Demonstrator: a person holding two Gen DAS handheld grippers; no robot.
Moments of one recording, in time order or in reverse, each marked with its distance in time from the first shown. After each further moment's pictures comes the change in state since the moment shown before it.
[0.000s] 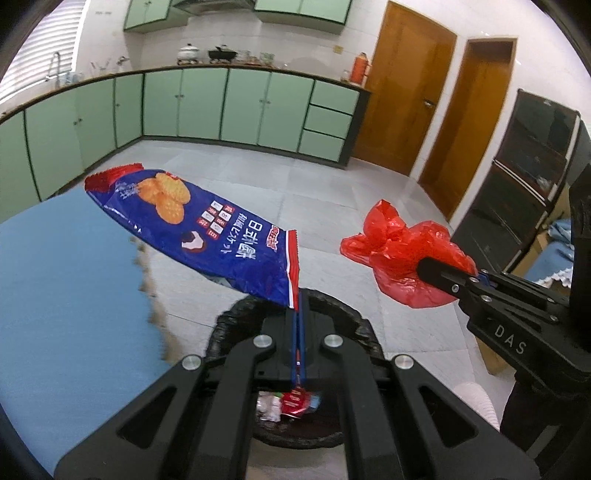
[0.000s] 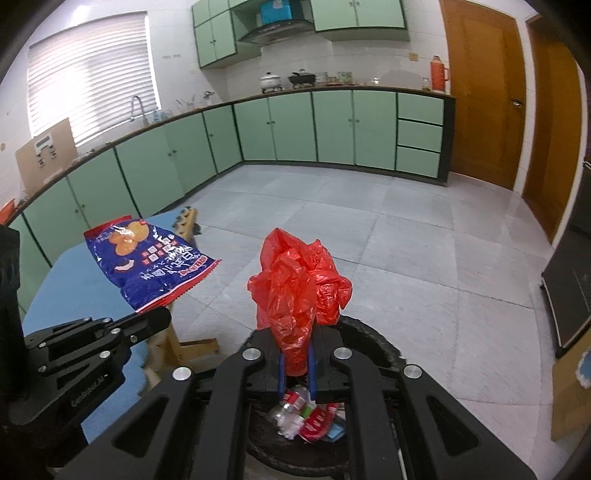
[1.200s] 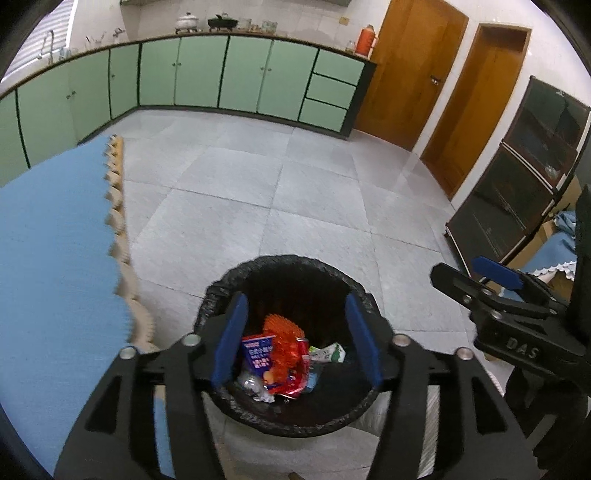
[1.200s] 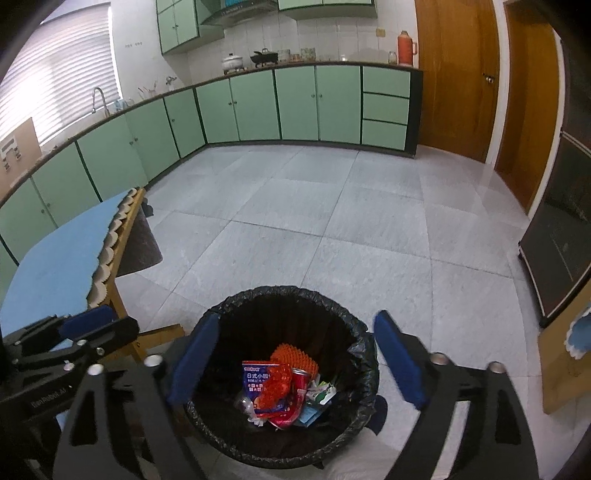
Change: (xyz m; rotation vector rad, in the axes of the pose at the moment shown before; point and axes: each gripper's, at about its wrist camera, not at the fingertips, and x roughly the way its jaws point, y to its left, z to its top) left arm 0.036 0.011 -0.001 -0.032 0.101 0.012; right arm 0.026 -0.048 -0.025 0.055 0.068 -0.109
